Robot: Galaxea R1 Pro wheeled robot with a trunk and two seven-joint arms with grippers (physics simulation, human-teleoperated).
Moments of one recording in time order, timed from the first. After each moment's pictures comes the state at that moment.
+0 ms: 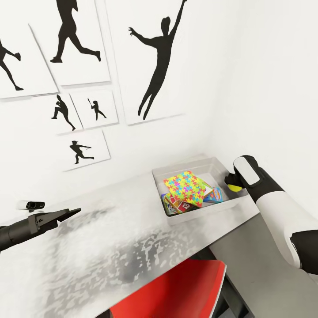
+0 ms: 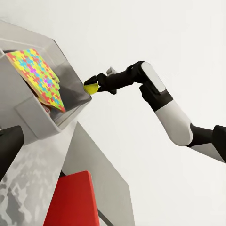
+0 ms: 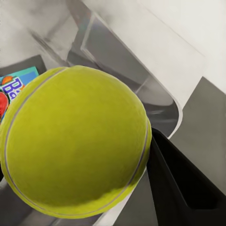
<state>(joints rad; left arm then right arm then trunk) -0.42 0.38 0.42 -1.38 0.37 1.02 -1.57 -1.22 -0.21 0.26 -0.68 -0.99 0.91 -0.96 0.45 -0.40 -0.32</state>
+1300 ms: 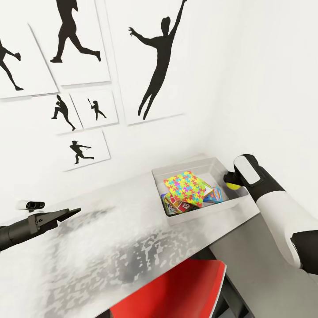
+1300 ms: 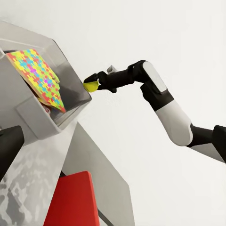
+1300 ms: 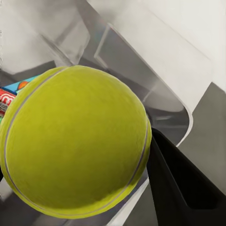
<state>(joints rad) -0.42 0.38 0.42 -1.38 0.37 1.02 -1.57 -1.22 -0.21 0.26 -0.70 -0.99 0.91 -0.93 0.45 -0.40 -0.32</state>
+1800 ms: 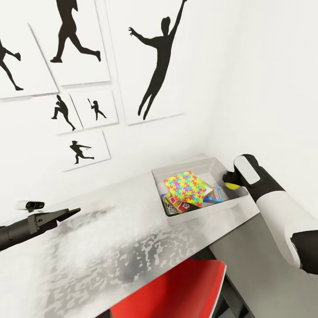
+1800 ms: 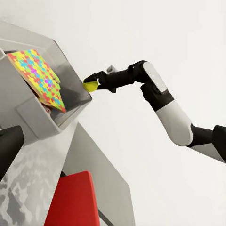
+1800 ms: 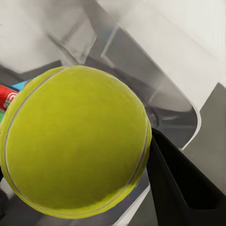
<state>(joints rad) -0.42 0.38 0.42 -1.38 0.37 1.02 -1.57 -1.22 -0.21 0.26 -0.70 -0.99 0.91 -0.91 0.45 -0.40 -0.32</state>
